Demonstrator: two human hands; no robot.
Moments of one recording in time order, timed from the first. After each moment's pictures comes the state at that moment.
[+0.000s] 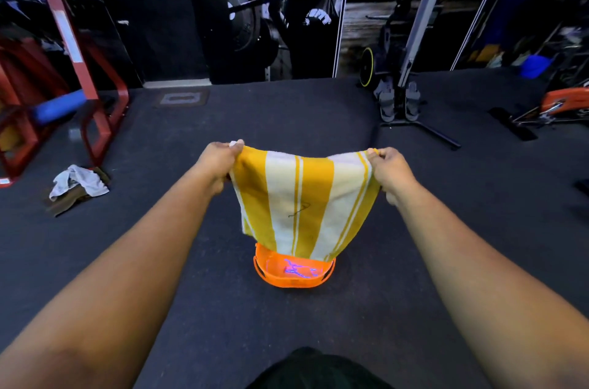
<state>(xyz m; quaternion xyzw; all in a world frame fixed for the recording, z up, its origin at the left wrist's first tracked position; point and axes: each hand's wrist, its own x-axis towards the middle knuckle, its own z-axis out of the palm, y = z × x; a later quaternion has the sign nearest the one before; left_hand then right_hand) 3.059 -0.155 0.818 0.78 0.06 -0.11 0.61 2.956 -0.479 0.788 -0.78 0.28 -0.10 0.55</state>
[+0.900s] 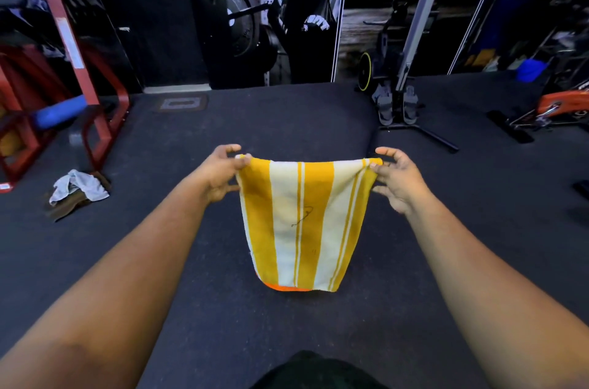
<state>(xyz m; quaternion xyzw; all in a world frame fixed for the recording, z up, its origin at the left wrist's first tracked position) 3.049 -0.142 0.812 0.74 0.03 -0.19 0.65 2.927 -0.486 0.790 -0.63 0.22 -0.12 0.74</state>
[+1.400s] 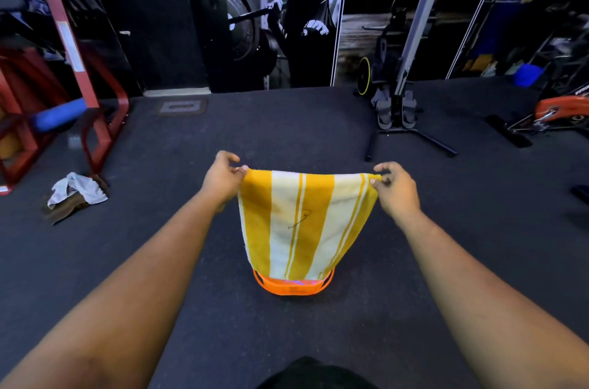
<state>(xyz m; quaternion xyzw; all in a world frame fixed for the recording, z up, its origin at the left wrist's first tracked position) 3.049 -0.147 0.790 0.88 0.00 -0.05 0.47 2.922 -0.485 0.765 -0.84 0.26 -0.19 0.44</state>
